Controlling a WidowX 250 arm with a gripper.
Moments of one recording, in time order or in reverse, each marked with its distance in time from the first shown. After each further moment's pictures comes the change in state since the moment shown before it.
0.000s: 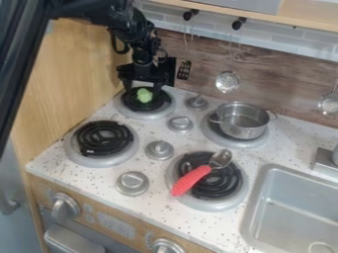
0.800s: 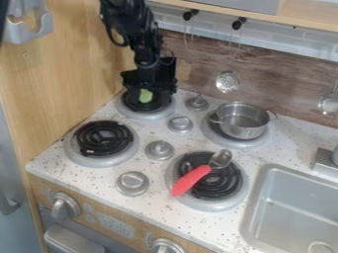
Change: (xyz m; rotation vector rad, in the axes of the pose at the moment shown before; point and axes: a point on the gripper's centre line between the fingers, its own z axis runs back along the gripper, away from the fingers) arm -0.041 -0.020 0.040 -0.133 0.056 -0.059
